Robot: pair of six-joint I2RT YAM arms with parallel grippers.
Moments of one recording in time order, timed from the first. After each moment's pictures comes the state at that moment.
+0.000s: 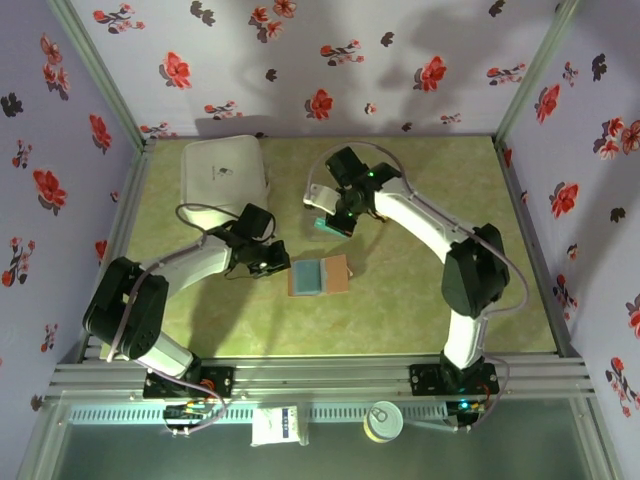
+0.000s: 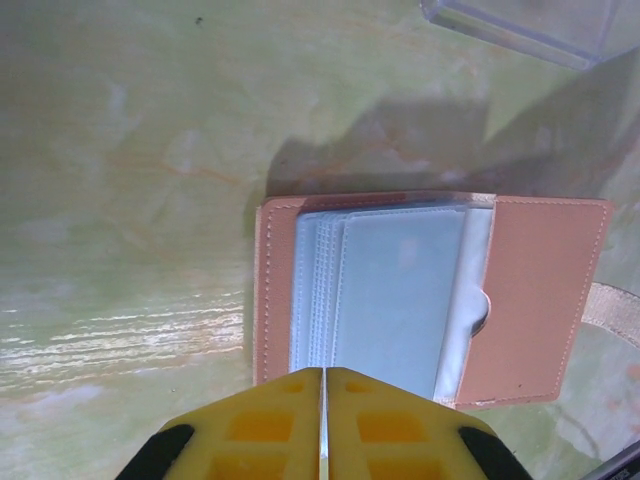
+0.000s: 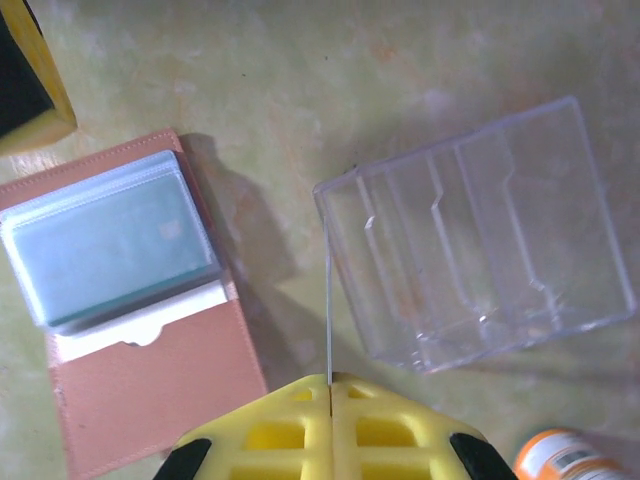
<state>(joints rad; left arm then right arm) -0.55 1.54 0.88 -0.44 0.31 -0.75 0.64 1.89 1.69 -0.97 -0.18 -0.68</state>
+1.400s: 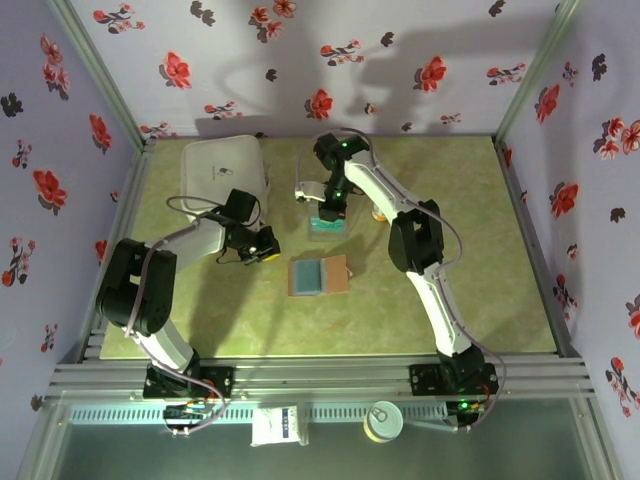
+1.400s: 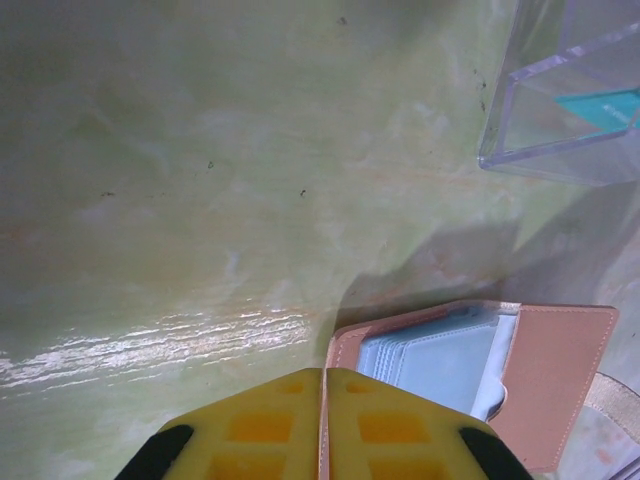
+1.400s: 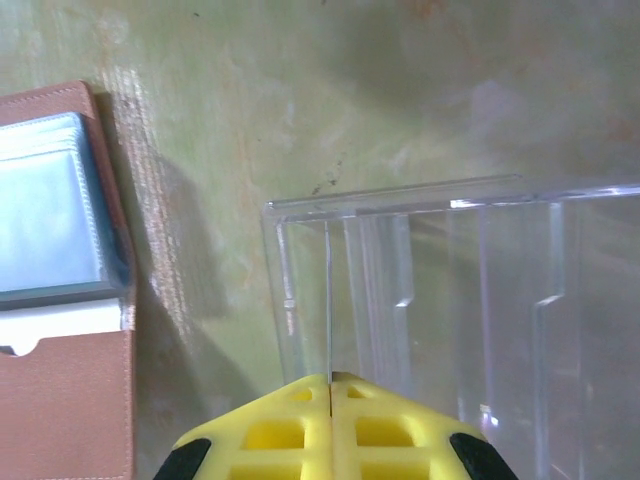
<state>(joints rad) -0.40 1.67 0.98 -0.46 0.40 -0.67 0.56 2.48 2.42 -1.43 -0.32 -0.92</state>
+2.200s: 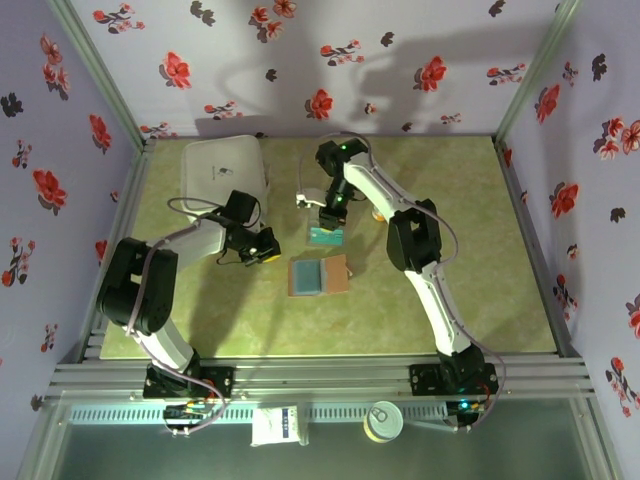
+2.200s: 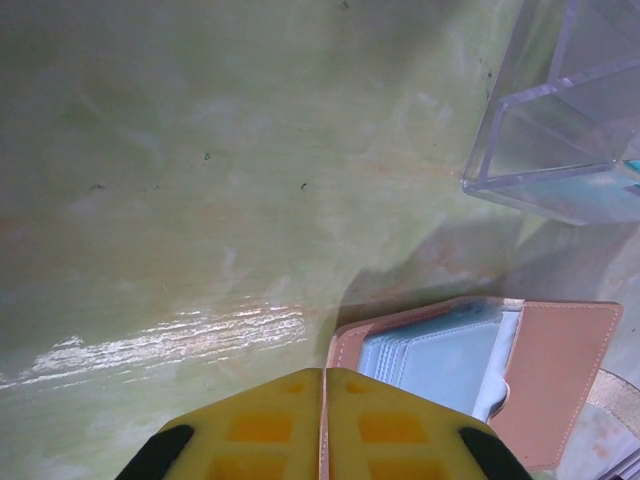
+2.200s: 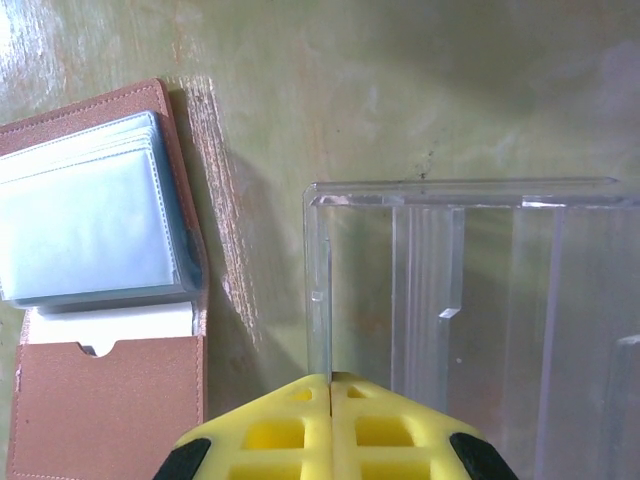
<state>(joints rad) -0.40 1.68 0.97 -0.45 0.41 -0.67 0.55 2.52 2.42 -1.51 -0.41 -0.90</state>
